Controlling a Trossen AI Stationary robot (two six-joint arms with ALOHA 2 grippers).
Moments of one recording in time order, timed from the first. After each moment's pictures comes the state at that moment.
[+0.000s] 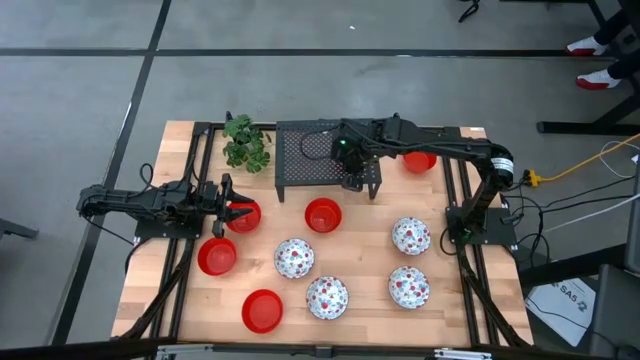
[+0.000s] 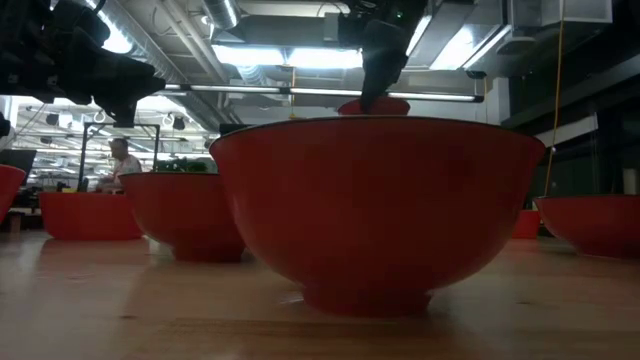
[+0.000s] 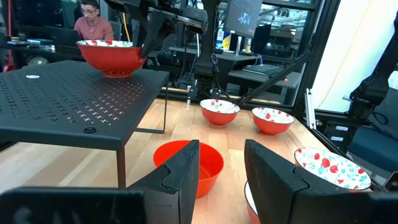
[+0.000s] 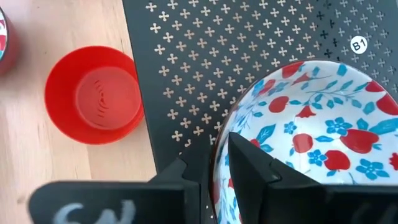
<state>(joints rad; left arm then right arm) -0.05 0.02 0.01 0.03 -0.09 -0.14 -0.25 1.71 1.71 -1.06 0.11 -0.16</state>
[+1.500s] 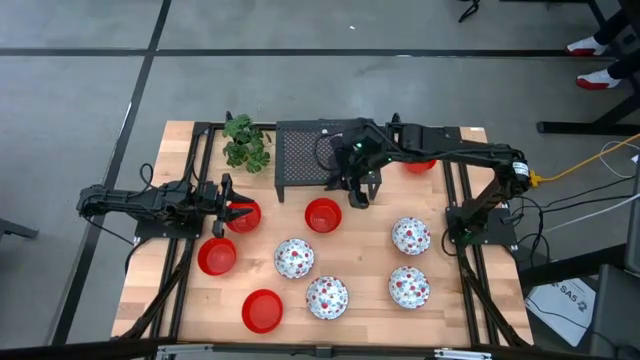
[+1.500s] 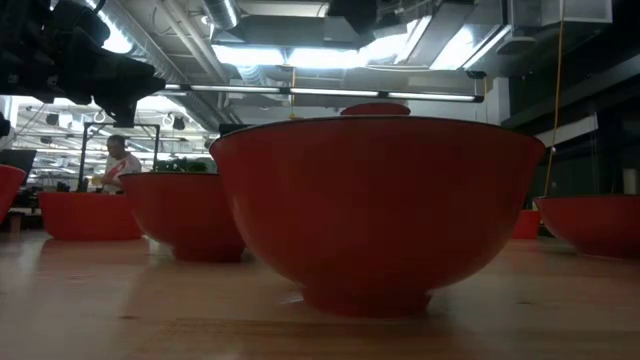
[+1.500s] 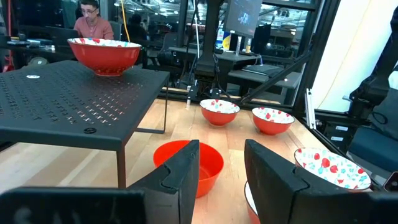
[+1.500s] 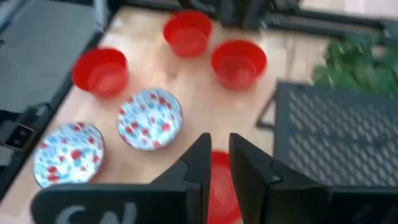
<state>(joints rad) -0.05 0.02 0.01 0.03 -0.08 -0.14 -0.14 1.60 1.71 -0.80 -0.29 -0.27</state>
